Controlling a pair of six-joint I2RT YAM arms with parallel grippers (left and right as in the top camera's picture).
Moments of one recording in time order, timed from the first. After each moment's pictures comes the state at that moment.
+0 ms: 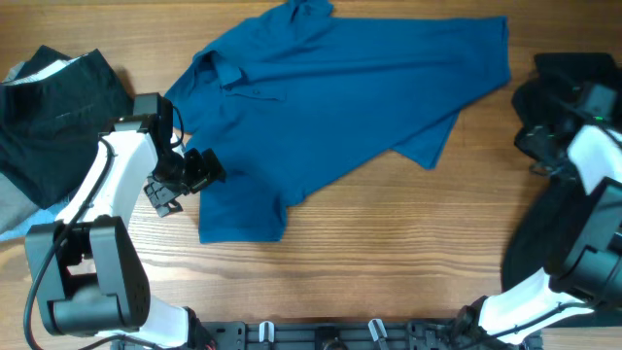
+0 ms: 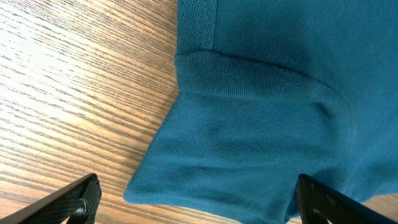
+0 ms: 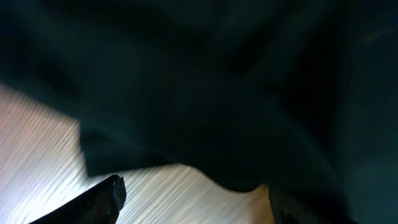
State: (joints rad) left arm 0.07 1.70 1.10 -1.03 0.18 -0.48; right arm -0.49 1.85 1.20 -0.59 0.20 0.40
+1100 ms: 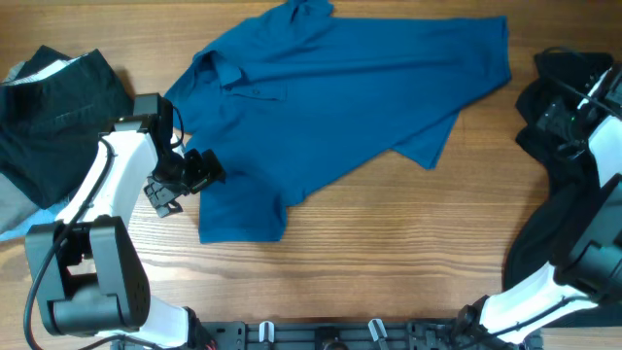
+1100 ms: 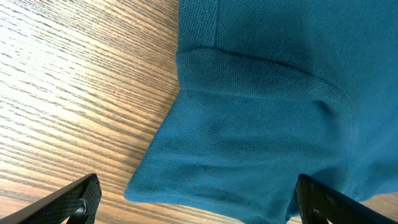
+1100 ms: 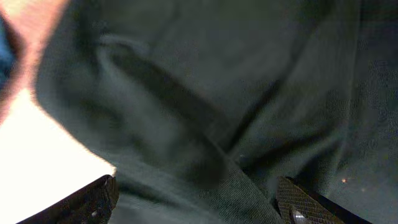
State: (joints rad) left arm 0.07 1.70 1.10 -1.03 0.18 -0.48; right arm -0.51 1.90 1.32 -0.50 0.10 0.06
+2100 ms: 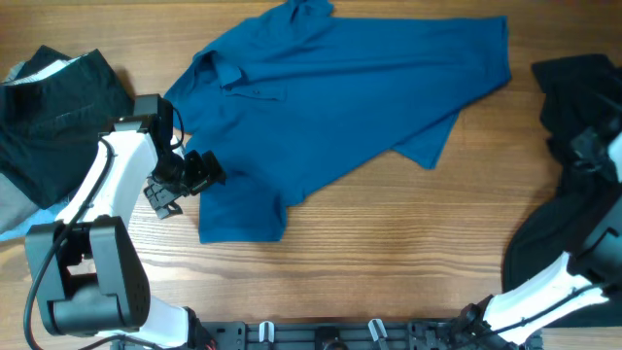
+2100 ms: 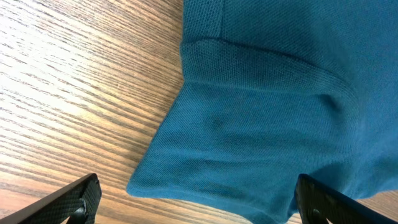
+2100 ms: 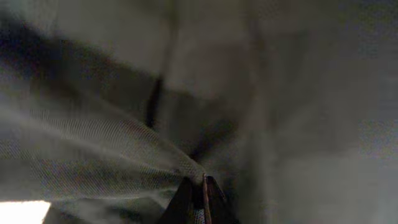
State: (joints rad) left arm 0.07 1.70 1.10 -1.05 0.18 -0.48; right arm -0.66 1.97 1.35 -0.52 0.21 0.25
